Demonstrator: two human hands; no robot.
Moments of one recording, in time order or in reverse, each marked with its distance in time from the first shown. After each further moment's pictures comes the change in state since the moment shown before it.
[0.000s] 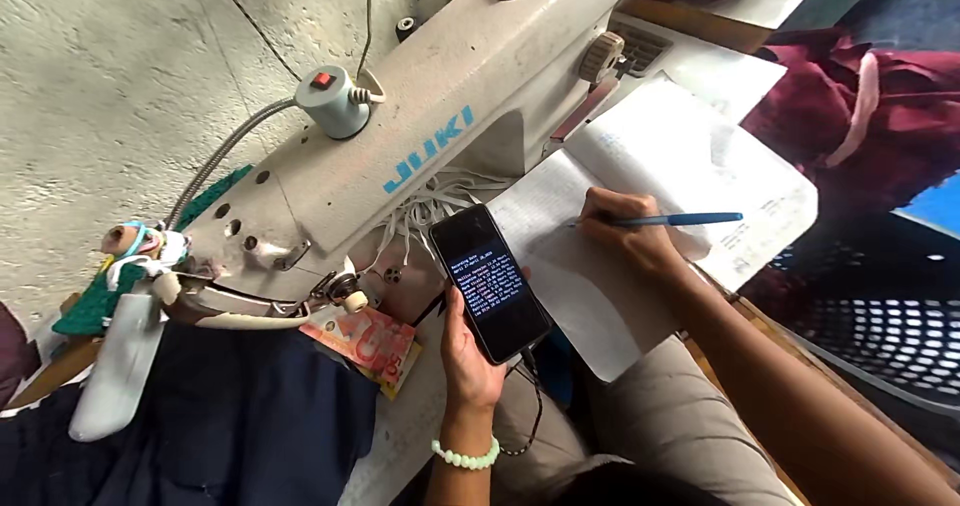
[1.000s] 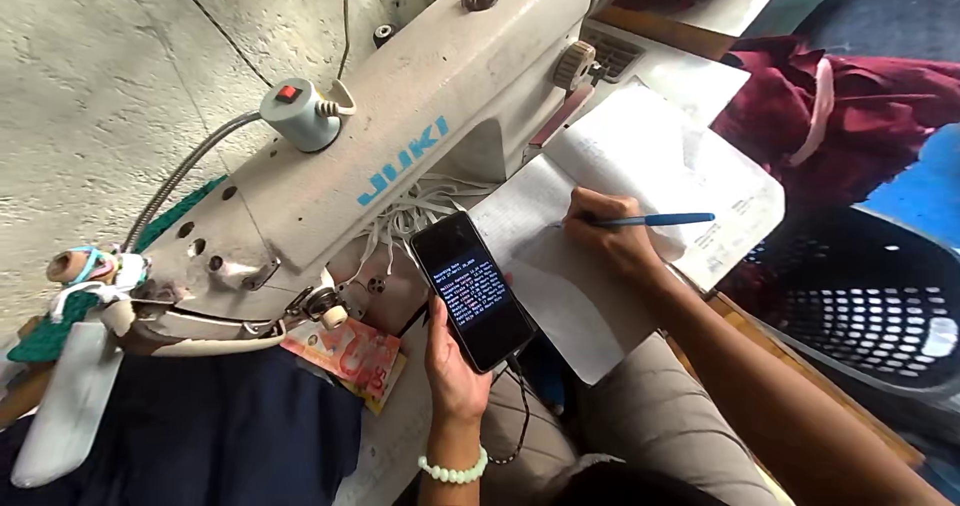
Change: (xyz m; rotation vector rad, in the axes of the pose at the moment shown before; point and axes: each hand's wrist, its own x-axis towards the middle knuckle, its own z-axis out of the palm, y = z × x) left_hand 0.000 0.000 -0.003 0.000 -0.008 0.012; right_hand 0.000 -0.001 0.001 -0.023 0.070 0.006
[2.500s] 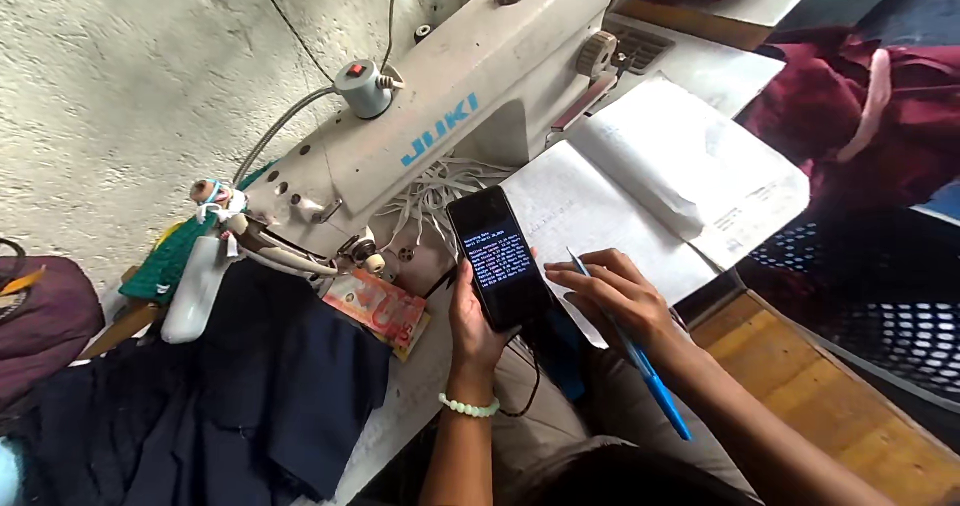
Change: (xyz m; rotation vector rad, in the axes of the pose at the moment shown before) left_hand 0.001 0.002 0.008 0.092 -0.001 -0.048; right_hand -0.088 -0.065 0.020 -0.168 -0.003 -0.372
